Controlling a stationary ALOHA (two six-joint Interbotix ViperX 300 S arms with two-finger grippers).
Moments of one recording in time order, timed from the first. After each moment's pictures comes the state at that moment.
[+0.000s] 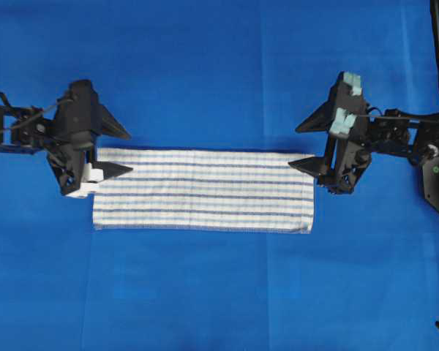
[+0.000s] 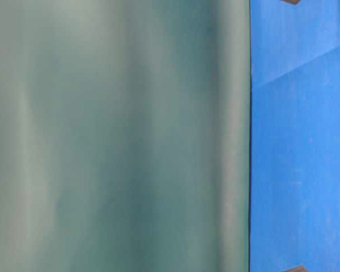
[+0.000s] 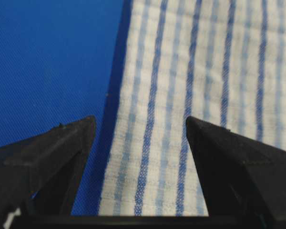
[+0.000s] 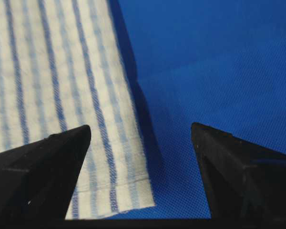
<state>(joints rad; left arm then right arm) 0.05 -0.15 1.06 -0.05 -0.16 -0.05 -0.07 -0.21 1.11 0.48 -0.18 -0.08</state>
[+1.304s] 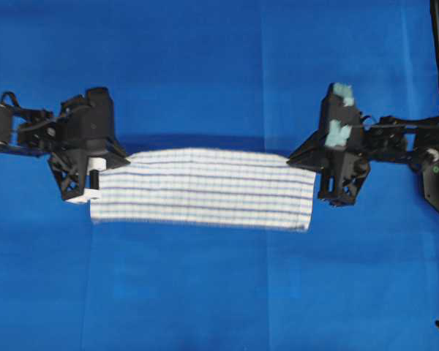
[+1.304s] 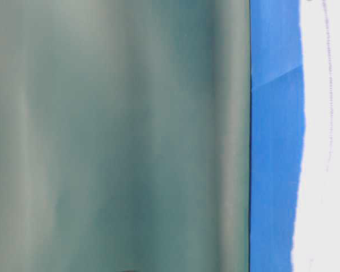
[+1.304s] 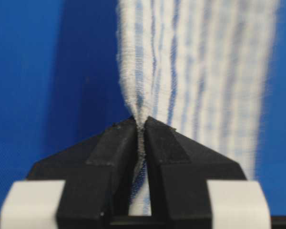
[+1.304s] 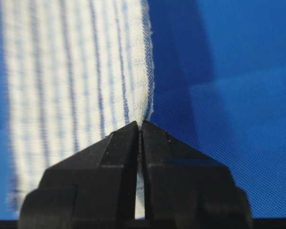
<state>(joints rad) 0.02 -0.23 0.97 -0.05 0.10 -0.06 -0.01 -0.30 1.06 0.48 -0.06 -0.08</state>
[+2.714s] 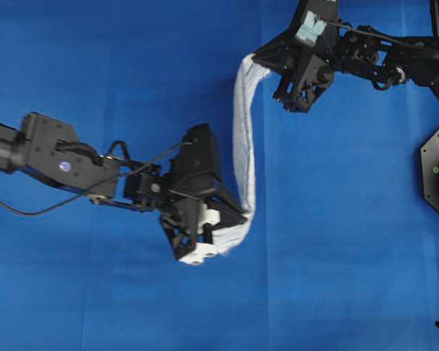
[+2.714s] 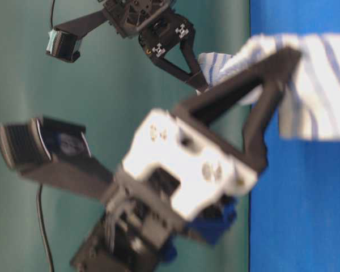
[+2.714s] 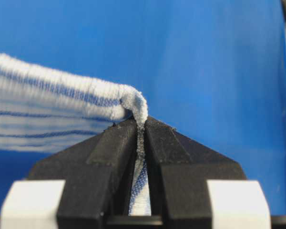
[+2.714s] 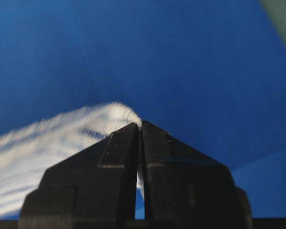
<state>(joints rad) -0.16 0.19 0.42 -0.05 -0.09 -0.37 -0.39 -0.17 0.77 0.25 -0.05 -0.09</state>
